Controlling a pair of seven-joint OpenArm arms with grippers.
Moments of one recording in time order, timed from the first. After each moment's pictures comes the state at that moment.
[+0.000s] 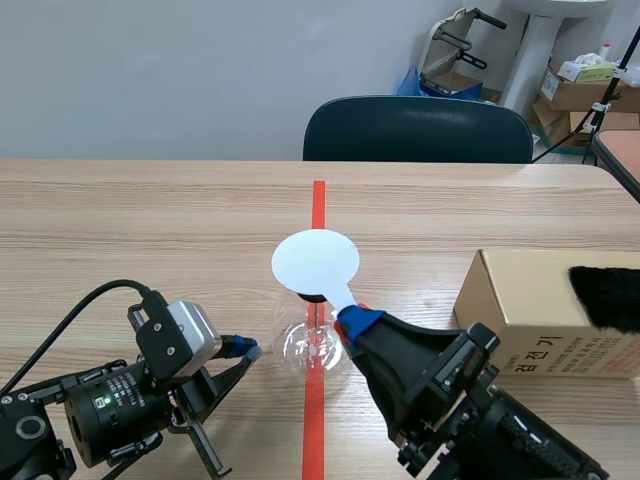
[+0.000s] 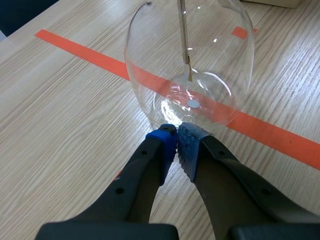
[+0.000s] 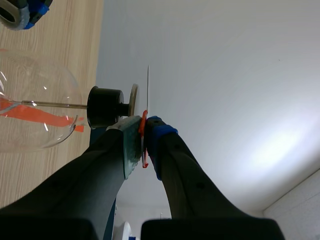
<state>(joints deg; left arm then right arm) 6.1 -28.5 34.0 70.2 4.0 -12.4 -27.7 -30.9 13.4 -10.6 90.1 -87.3 -38.3 34.6</state>
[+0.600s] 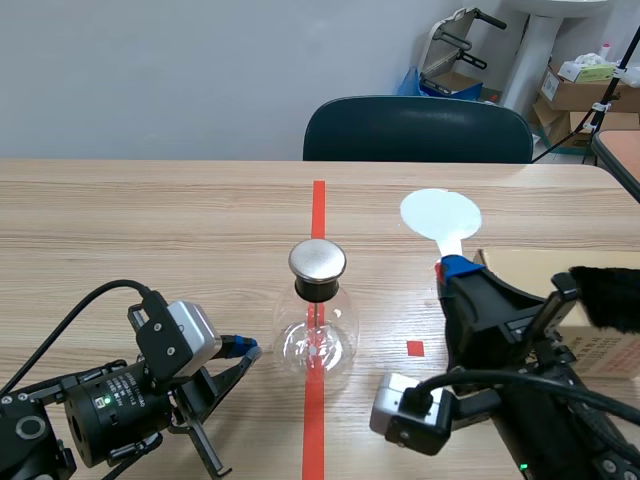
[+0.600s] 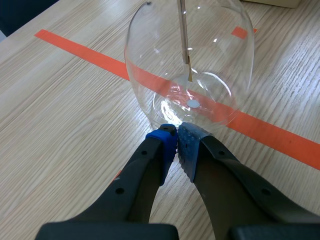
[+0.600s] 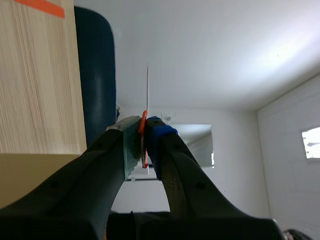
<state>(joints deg) 6.1 -28.5 34.0 70.2 4.0 -12.4 -27.7 -30.9 13.4 -10.6 90.1 -87.1 -38.3 6.2</state>
